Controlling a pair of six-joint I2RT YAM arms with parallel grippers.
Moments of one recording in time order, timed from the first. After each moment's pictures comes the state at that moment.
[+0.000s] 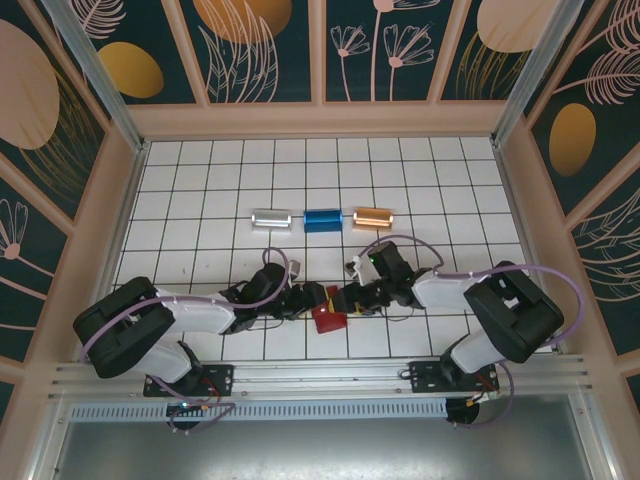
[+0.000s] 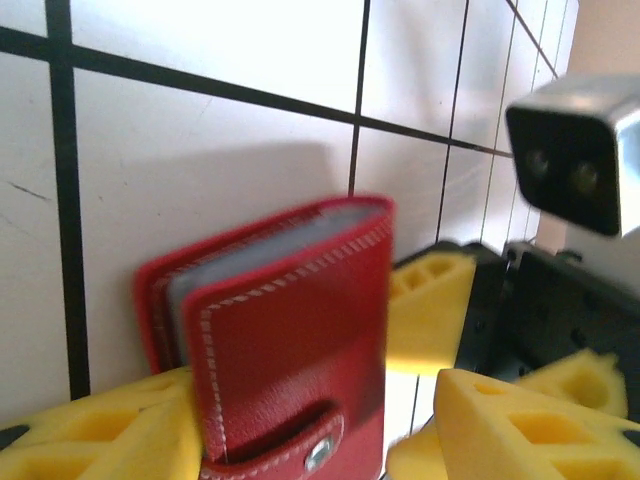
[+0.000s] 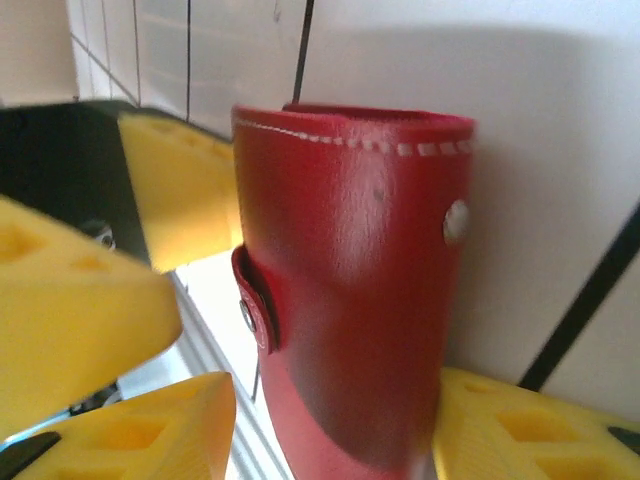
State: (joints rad) left arm -0.90 1.45 0.39 0.43 0.29 -1.26; right arm 0.68 1.48 0.46 0.08 -0.80 0.63
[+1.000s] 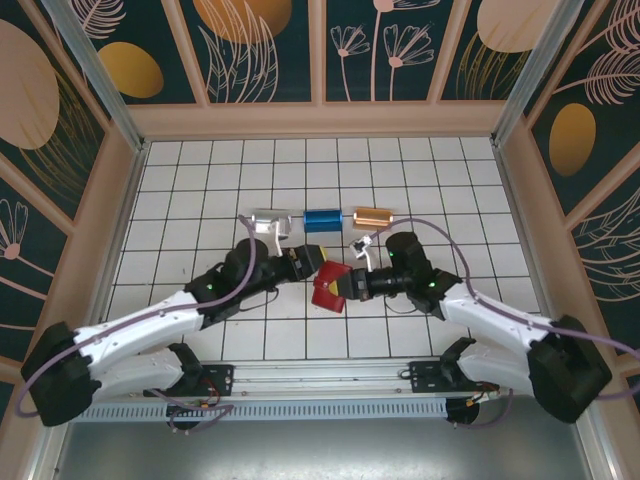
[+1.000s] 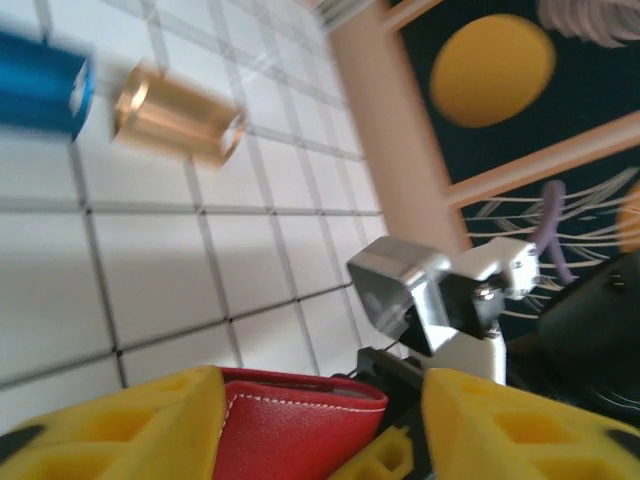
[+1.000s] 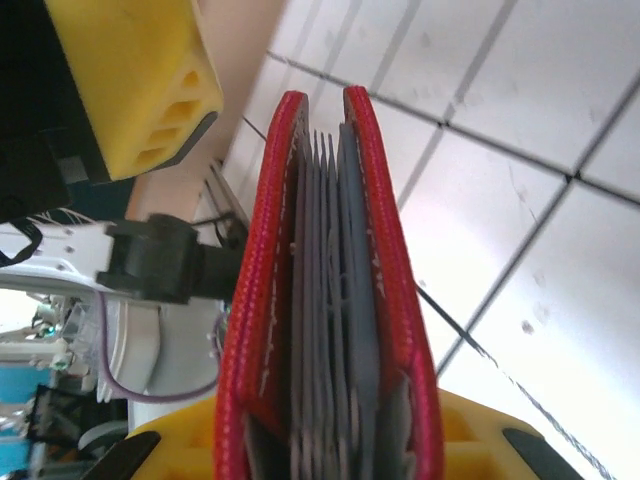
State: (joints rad) left arm -0.90 1.03 0.64 0.13 0.07 -0.97; right arm 0.70 1.05 0.50 0.04 -0.73 0.65
